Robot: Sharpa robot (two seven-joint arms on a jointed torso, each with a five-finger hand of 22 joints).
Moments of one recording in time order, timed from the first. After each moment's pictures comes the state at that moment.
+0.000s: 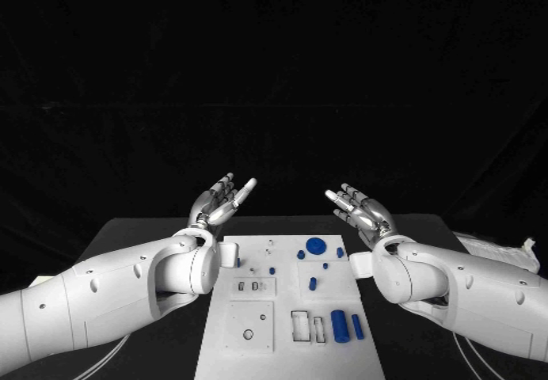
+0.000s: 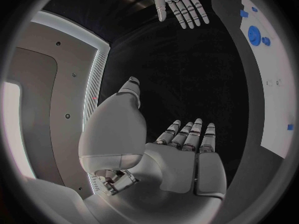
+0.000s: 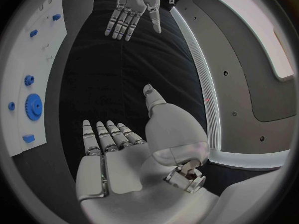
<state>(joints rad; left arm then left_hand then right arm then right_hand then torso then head) 1.13 -0.71 -0.03 1.48 0.03 -0.62 0.51 1.17 -0.21 0.02 0.29 0.13 0.17 0.13 0.02 0.02 0.13 0.21 0.02 0.02 0.20 0.20 0.03 0.03 0.13 0.07 0.27 0.01 0.02 1.06 -0.80 0.01 1.50 -0.08 -0.53 0.45 1.08 0.11 -0.01 -0.05 0.22 0.14 0.13 0.02 0.02 0.16 0.20 0.02 0.02 0.13 0.19 0.01 0.02 0.05 0.17 0.28 0.02 0.03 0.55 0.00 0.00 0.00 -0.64</state>
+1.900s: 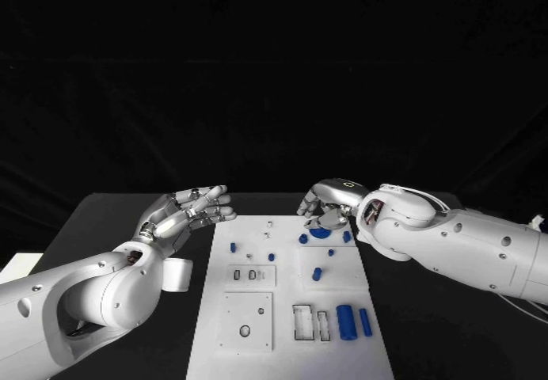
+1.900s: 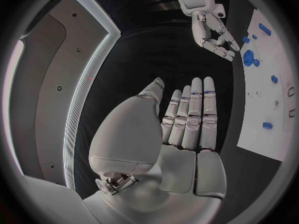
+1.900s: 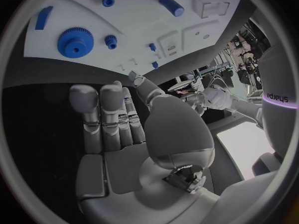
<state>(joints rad) 1.18 -0.97 -0.02 1.78 0.10 -0.38 0.52 1.40 -0.05 0.14 0.18 0.11 0.95 0.22 0.13 0.07 1.06 0.16 0.11 0.07 1.13 0.11 0.20 0.18 0.18 0.98 0.21 0.33 0.11 1.21 -0.81 0.06 1.47 -1.61 -0.22 -0.03 1.22 -0.05 0.31 -0.24 0.19 1.10 0.14 0.07 0.08 1.18 0.07 0.06 0.07 1.47 -0.02 0.97 0.71 0.14 1.30 0.08 1.13 0.79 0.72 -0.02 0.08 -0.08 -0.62</state>
